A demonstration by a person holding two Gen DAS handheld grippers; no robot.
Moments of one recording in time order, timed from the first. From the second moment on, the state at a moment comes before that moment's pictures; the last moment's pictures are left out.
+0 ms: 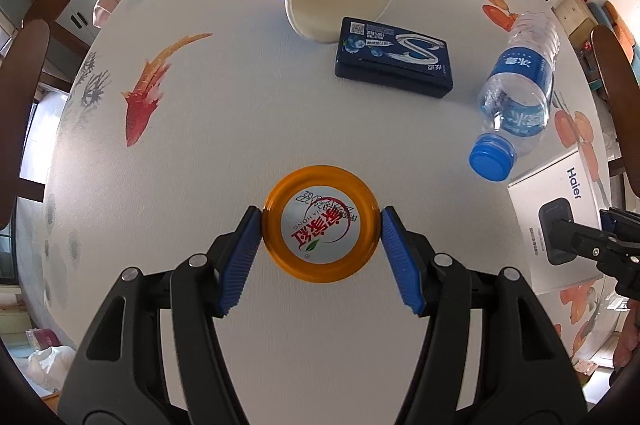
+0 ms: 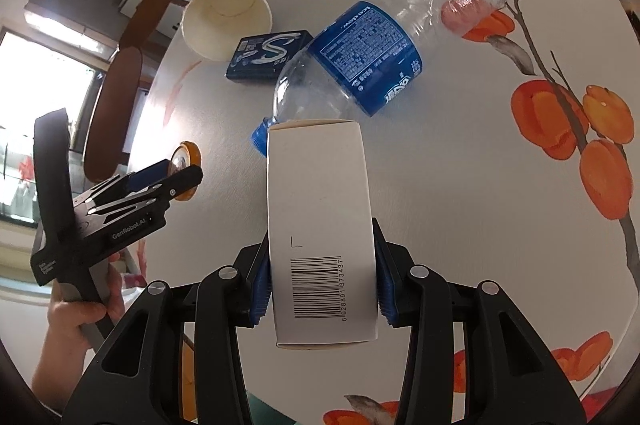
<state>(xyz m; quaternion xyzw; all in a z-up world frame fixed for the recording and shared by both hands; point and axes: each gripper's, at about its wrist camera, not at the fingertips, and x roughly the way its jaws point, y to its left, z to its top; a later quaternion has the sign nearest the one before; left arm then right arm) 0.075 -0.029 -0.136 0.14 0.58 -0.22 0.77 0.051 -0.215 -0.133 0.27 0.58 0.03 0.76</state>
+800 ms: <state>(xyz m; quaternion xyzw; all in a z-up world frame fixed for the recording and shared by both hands) 0.067 0.013 -0.110 0.10 0.56 -0.19 0.80 0.050 -0.192 -0.106 0.26 0.57 0.08 0.77</state>
